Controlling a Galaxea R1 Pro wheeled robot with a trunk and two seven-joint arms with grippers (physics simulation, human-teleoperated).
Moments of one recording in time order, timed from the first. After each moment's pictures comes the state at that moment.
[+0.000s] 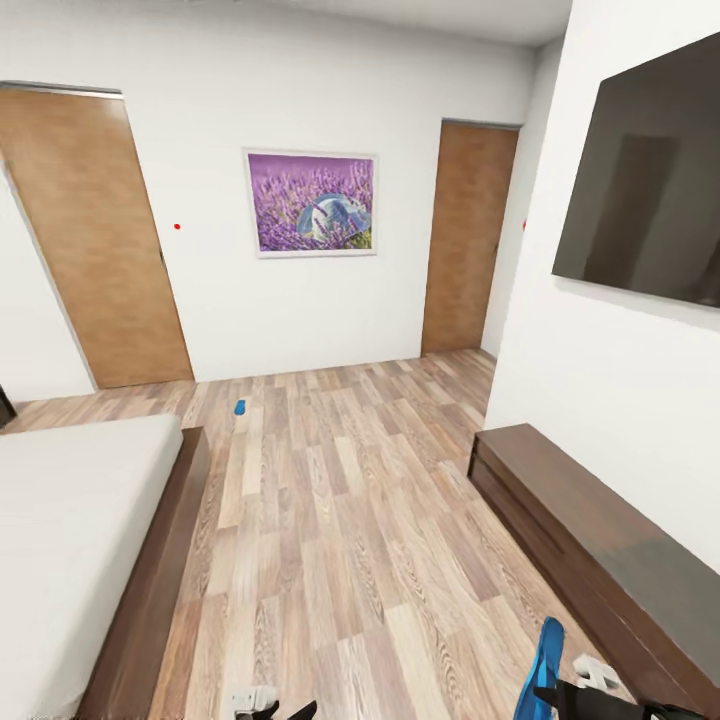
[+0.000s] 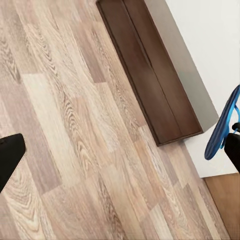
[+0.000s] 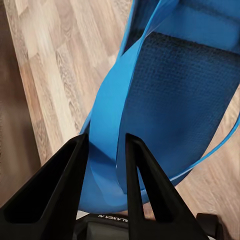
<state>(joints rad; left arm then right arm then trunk) 0.01 0.05 -0.10 -0.96 0.45 0.17 -0.59 -0.58 -0.33 0.52 0.08 -0.79 0.13 0.80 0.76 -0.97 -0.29</state>
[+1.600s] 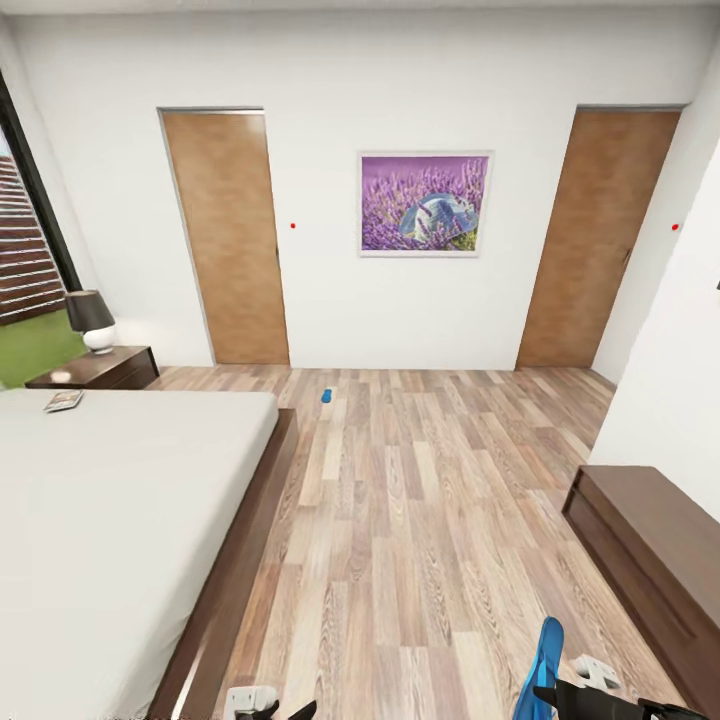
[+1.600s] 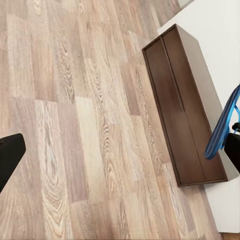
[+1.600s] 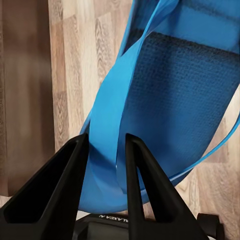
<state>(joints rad) 0.01 0.05 -0.10 -0.96 0.45 0.17 -0.59 -0.58 -0.33 0.52 0.08 -0.79 0.13 0.81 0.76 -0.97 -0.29</state>
